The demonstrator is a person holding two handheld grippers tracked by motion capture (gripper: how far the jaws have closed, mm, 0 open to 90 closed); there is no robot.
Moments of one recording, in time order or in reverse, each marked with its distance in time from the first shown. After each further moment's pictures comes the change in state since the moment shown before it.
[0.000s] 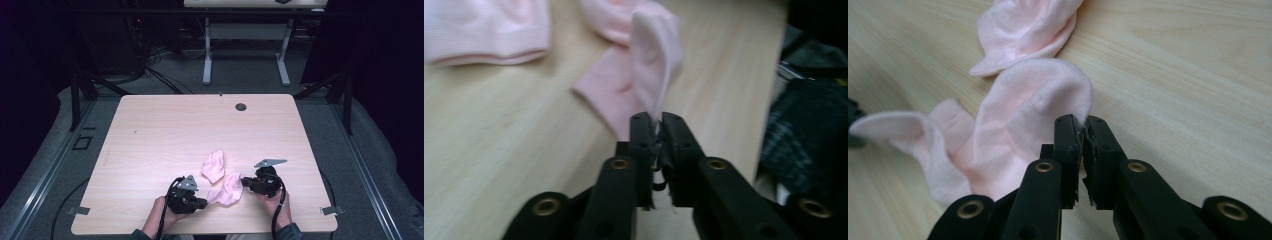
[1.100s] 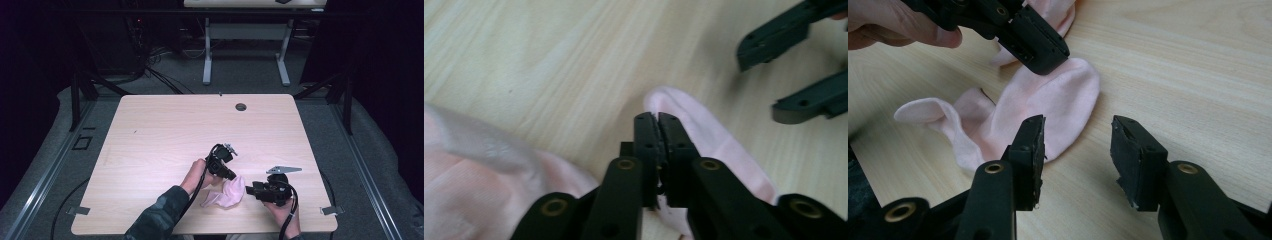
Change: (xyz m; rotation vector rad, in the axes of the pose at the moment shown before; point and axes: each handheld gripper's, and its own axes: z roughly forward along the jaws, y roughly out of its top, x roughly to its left) left arm 0.054 0.122 0.074 0.202 -0.021 0.005; right arm -0.001 -0.025 -0.032 -0.059 0.036 0.092
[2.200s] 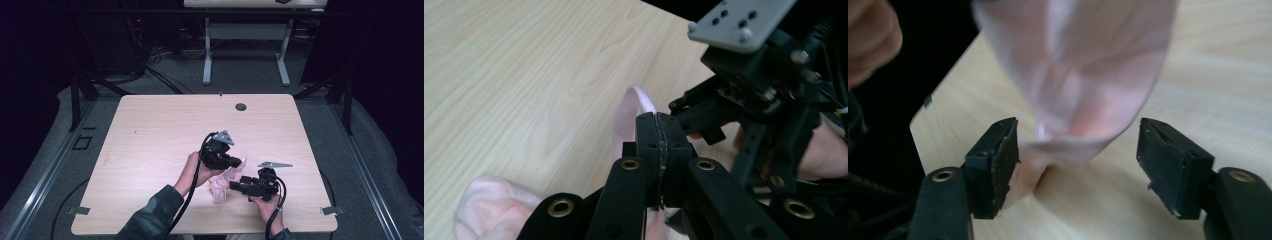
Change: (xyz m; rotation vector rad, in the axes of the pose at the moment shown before) left arm -0.040 0.013 -0.074 -0.299 0.042 0.085; right arm 0.012 0.016 0.026 -0.113 0.211 0.135
